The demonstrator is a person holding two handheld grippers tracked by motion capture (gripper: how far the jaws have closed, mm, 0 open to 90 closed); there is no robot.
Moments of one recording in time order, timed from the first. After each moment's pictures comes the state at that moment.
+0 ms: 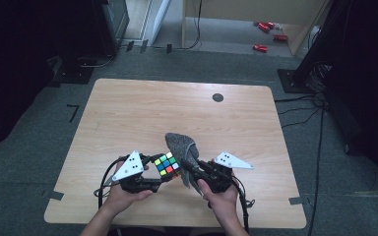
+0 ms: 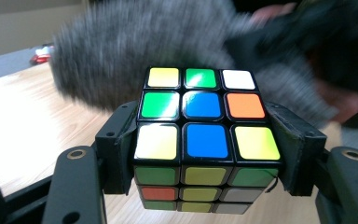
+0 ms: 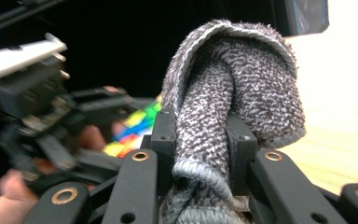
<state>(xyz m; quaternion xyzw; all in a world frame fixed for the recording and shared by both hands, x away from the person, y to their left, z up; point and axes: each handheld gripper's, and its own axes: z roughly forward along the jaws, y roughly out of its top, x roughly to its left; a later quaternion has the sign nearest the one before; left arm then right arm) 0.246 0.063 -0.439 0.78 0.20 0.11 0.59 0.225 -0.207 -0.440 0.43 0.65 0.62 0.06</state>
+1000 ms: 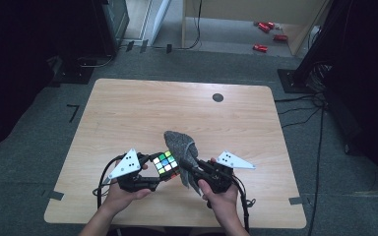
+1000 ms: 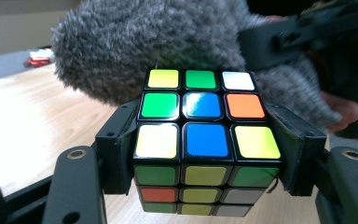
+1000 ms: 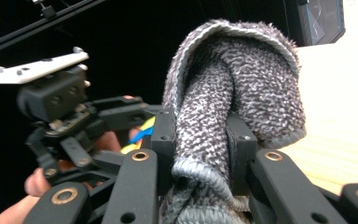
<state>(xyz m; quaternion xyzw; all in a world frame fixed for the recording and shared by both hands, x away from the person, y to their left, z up) 0.247 0.067 -0.437 0.77 0.20 0.10 0.60 0.223 -0.208 -0.432 0.42 0.64 0.65 0.04</state>
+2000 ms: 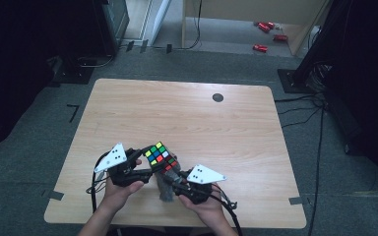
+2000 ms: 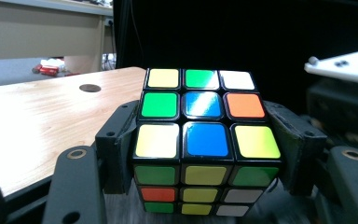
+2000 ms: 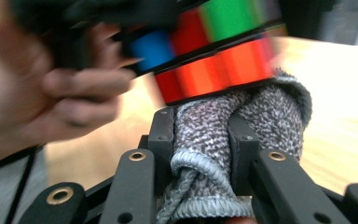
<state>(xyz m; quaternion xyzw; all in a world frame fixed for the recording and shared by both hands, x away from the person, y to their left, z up) 0.256 0.085 -0.434 0.72 0.26 0.08 0.64 0.212 -0.157 -0.471 0.30 0.74 0.59 0.11</state>
